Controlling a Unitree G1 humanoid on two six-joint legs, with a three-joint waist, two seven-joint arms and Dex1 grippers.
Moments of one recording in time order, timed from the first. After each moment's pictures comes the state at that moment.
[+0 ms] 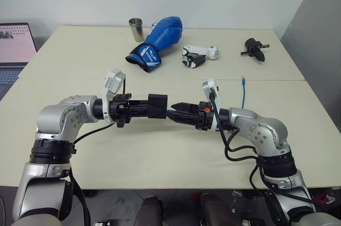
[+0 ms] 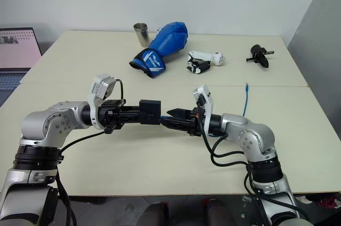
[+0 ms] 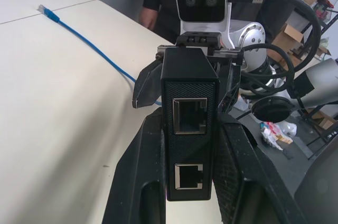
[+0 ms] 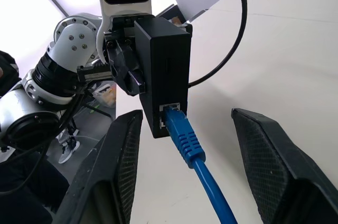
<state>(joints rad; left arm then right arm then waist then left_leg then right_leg) -0.61 0.73 0.02 0.13 -0.70 0.84 -1.41 -0.57 -0.24 0.10 -0.17 0.73 0.95 0.74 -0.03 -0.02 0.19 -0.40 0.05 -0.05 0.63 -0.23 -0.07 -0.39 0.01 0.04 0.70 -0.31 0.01</state>
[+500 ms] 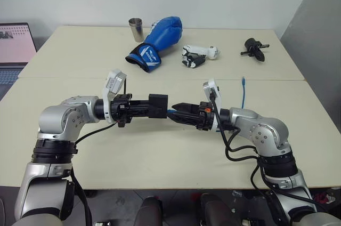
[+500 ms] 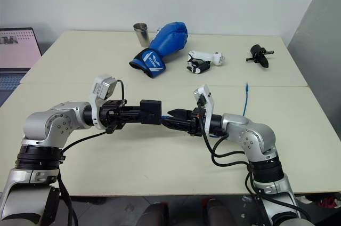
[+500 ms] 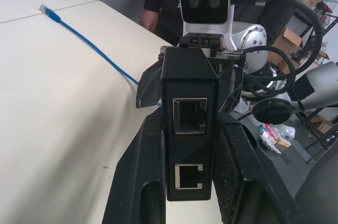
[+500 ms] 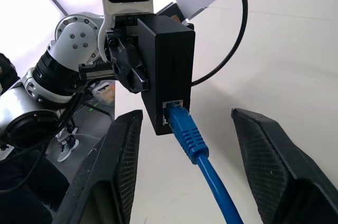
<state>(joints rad) -0.62 0.72 0.02 0.15 -0.70 0.84 -1.41 -0.57 -0.25 0.10 -0.17 0.73 0.95 0.74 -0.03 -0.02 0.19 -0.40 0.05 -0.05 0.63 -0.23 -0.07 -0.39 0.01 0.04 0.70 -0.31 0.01</state>
